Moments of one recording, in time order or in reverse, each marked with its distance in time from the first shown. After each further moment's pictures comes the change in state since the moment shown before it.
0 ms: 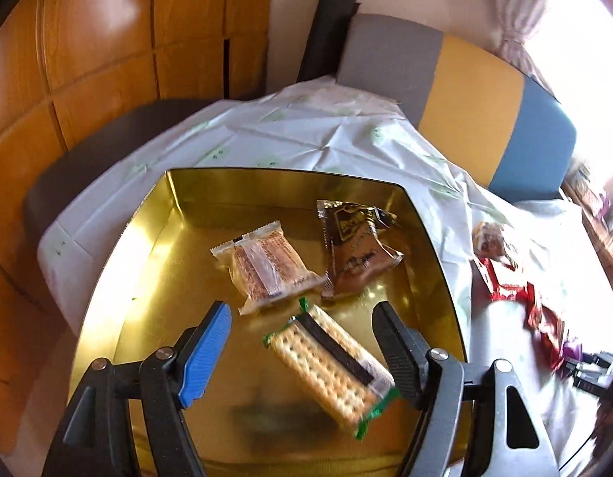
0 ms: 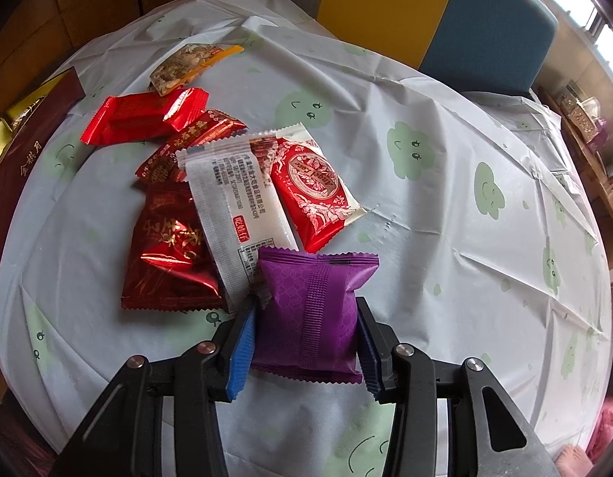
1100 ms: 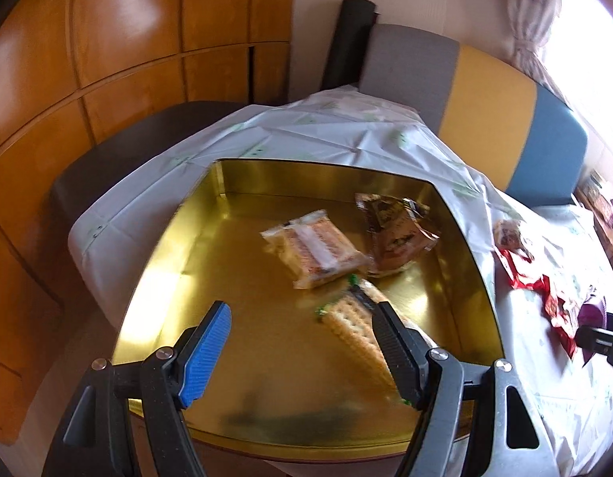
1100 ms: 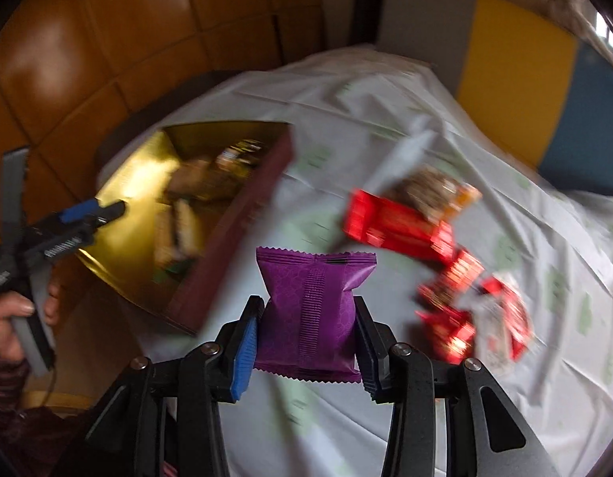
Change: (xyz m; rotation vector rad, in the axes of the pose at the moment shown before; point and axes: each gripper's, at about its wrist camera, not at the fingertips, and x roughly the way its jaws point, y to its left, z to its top) left arm -0.018 0.042 -0.024 -0.054 -0.037 0.057; right arm -0.106 0.181 0.044 -0.249 -0.211 0.399
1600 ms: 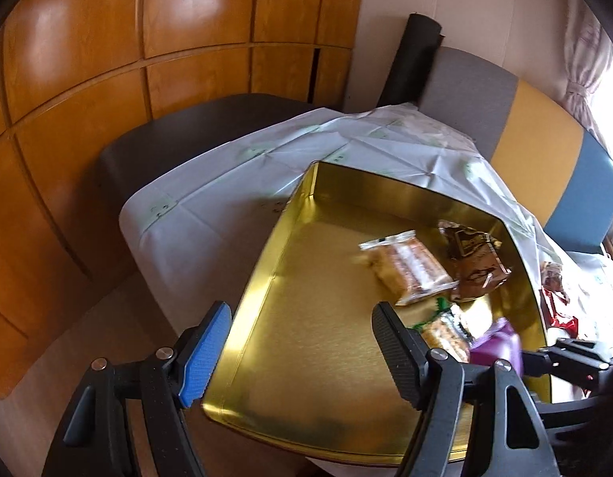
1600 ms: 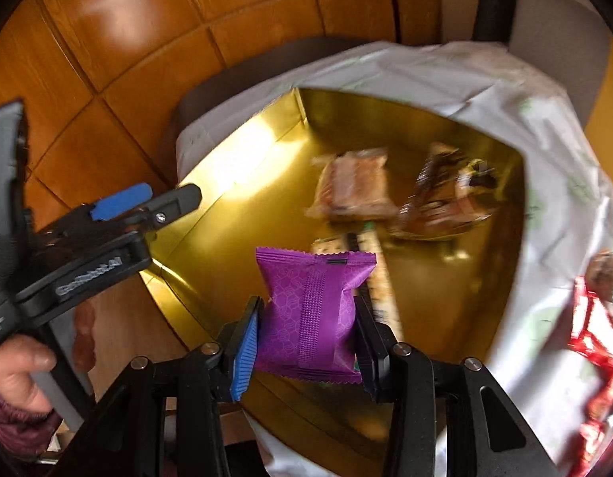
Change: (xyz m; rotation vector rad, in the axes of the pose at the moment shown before) left arm -0.001 0.074 0.000 -0.151 -0.013 0.096; right arm 0.120 0.116 0.047 -0.157 0.137 0.197
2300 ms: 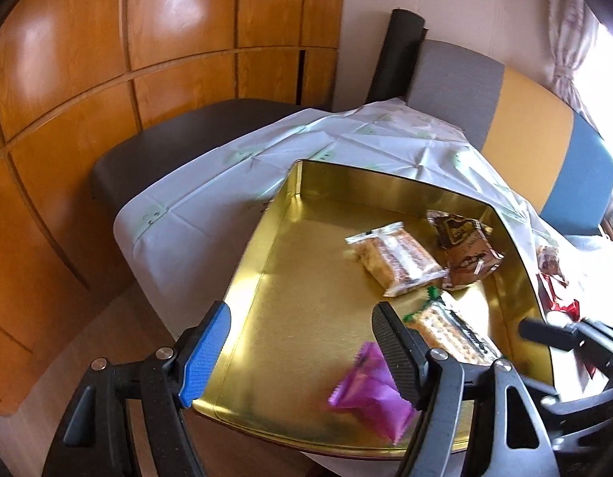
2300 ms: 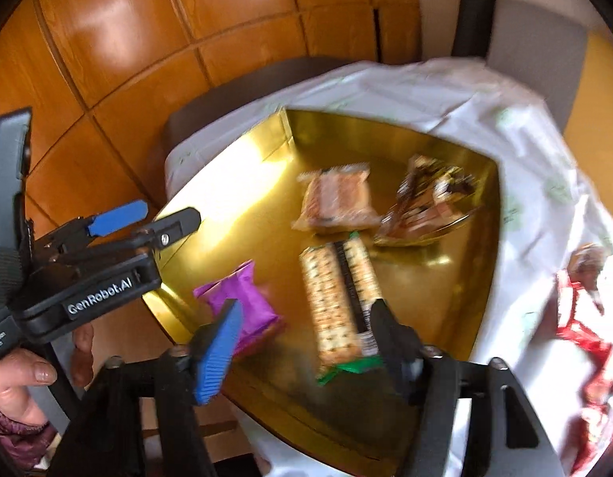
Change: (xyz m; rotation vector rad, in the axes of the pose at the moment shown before) left arm -0.005 -0.020 -0.005 0.078 -0.017 -0.013; right arm -0.039 -0.005 -0.020 0.024 -0.160 -0.105
